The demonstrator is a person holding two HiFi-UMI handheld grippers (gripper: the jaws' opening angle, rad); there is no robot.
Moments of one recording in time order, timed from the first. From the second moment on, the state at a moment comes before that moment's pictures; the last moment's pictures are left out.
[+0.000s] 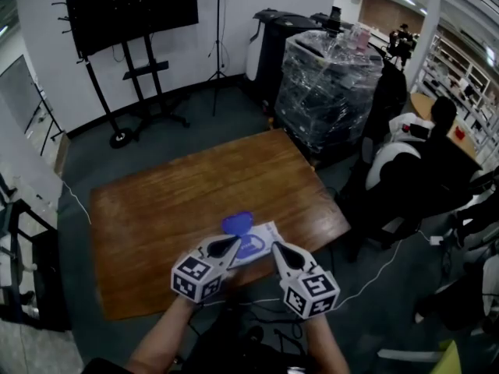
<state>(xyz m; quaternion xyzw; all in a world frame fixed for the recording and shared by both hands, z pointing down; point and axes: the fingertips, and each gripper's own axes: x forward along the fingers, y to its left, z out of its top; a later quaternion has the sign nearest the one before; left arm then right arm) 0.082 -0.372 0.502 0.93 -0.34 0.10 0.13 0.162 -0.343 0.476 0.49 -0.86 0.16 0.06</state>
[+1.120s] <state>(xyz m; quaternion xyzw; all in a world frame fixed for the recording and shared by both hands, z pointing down) 0.072 -0.480 0.643 0.90 -0.28 0.20 0.25 0.167 -0.380 0.534 0.52 -0.82 0.21 0.13</state>
